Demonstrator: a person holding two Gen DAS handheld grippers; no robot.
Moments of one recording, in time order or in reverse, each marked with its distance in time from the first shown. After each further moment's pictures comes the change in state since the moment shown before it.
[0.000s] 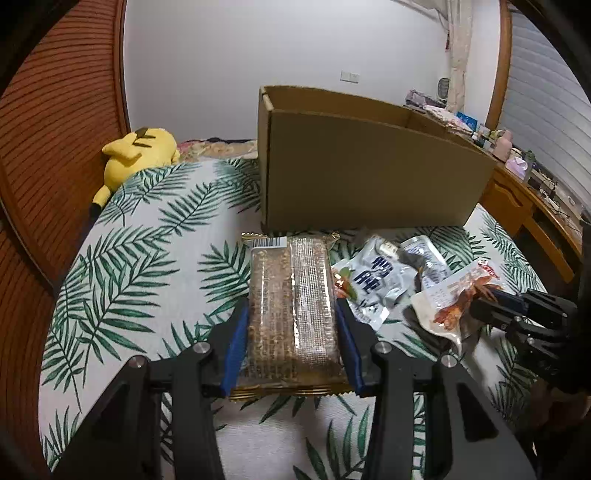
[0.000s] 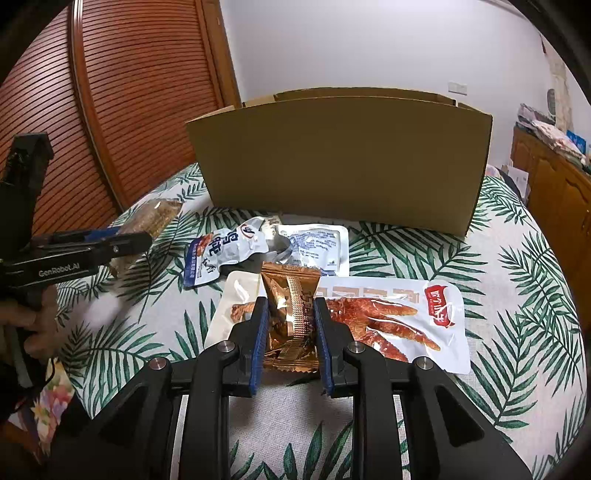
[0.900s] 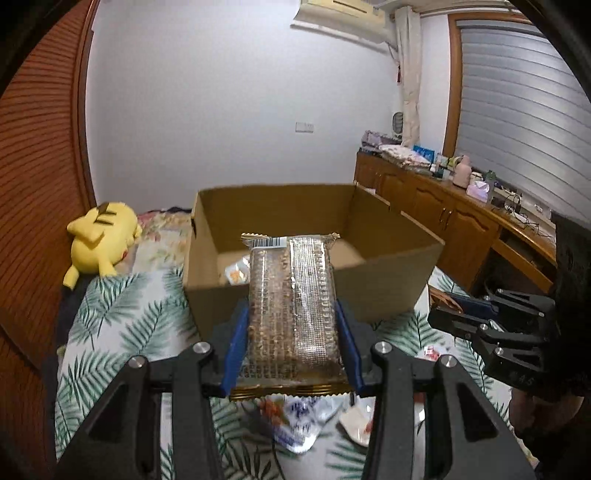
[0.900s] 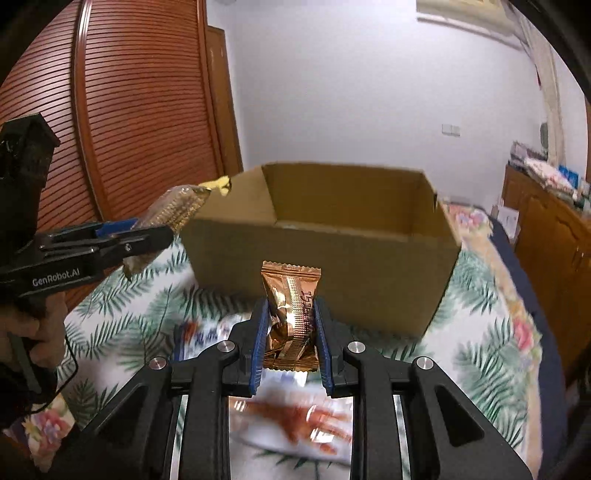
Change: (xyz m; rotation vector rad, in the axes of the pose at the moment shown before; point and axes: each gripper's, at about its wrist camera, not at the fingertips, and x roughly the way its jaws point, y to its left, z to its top) left arm -0.022 -0.048 0.097 0.111 -0.202 -0.118; right arm -0.030 -0.018 0.078 -0.050 -0.152 -0.040
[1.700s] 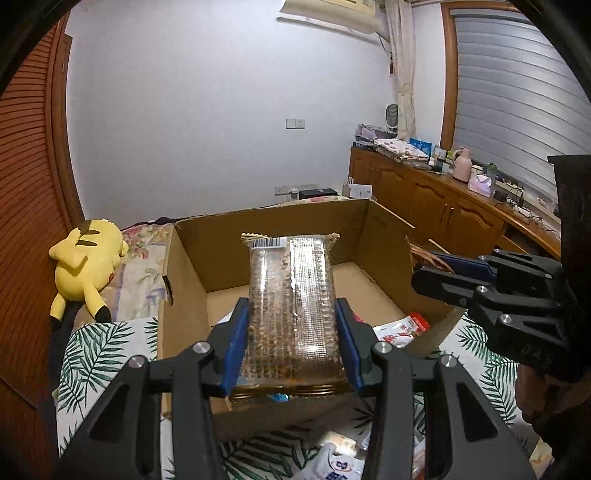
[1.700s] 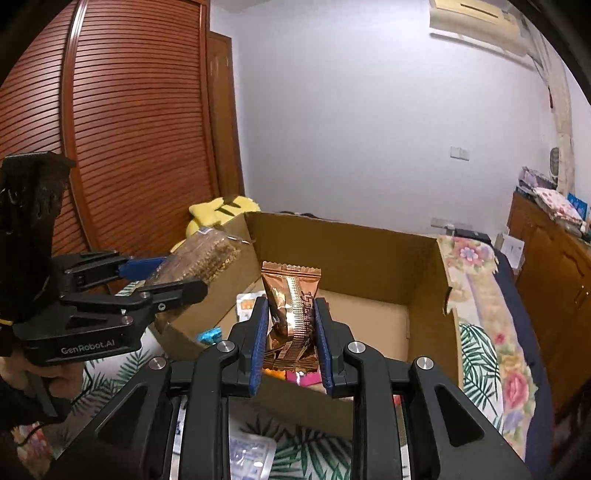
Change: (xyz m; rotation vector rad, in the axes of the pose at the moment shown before) left arm 0.081 0.015 0.057 0.043 0.034 -0.019; right arm 0.057 -0.026 0.078 -0.041 -0.039 0.005
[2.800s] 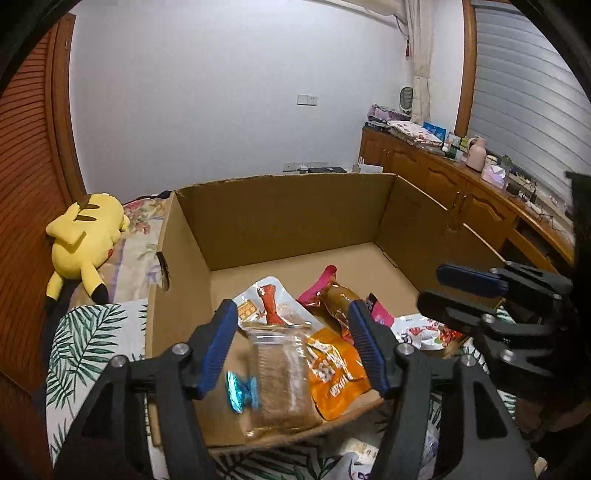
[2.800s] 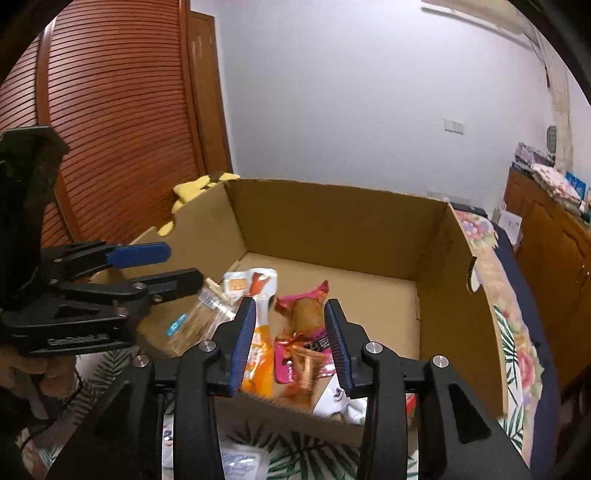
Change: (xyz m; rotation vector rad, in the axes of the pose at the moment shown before) left arm 0.037 0.010 -0.007 -0.033 0.090 0.026; right arm 0.039 -0.002 -0.012 0.039 0.082 -0.027
